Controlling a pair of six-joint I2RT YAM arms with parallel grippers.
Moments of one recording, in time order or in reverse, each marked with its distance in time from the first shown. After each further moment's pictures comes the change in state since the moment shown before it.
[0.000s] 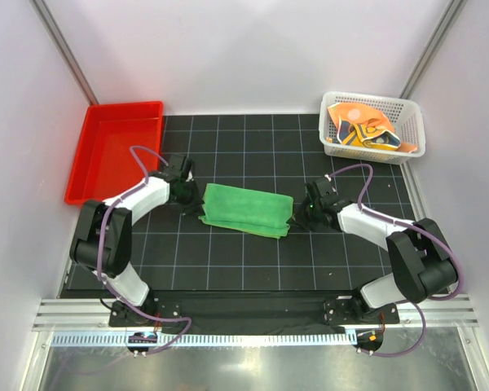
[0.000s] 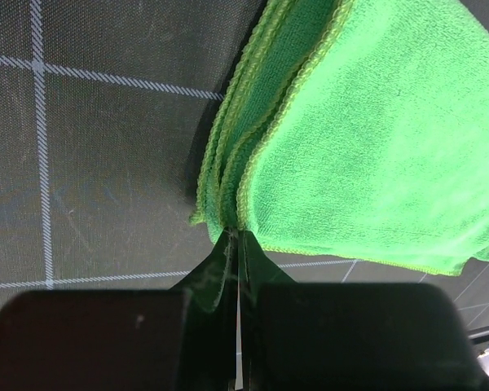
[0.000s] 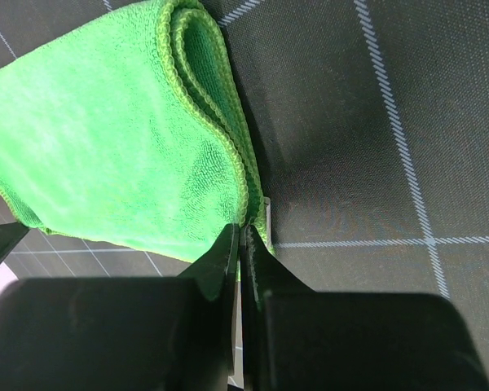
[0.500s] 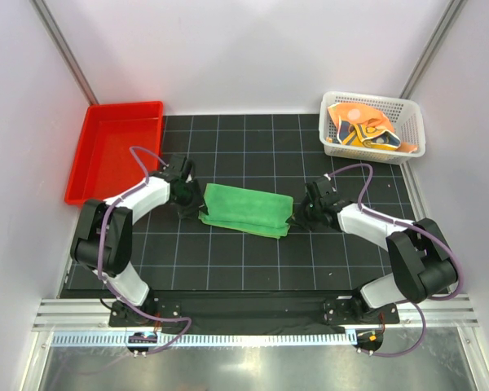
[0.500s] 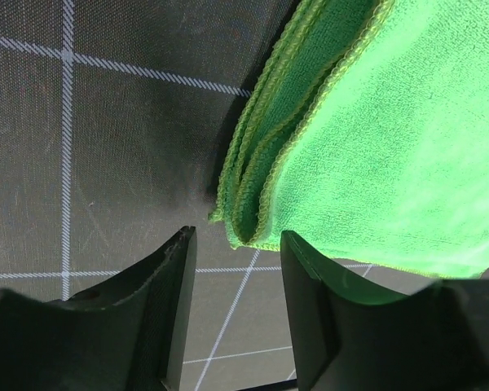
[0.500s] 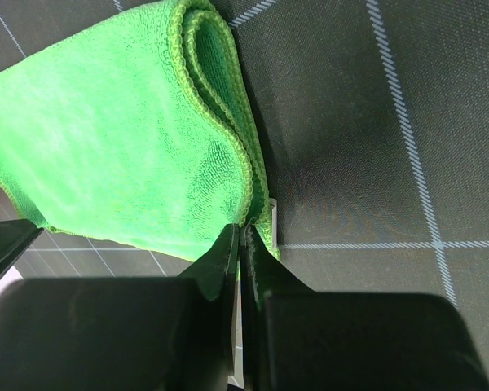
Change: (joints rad) left arm 0.000 0.008 0.001 -0.029 -0.035 -0.002; right arm 0.000 0.000 0.000 0.013 -0.008 -0.004
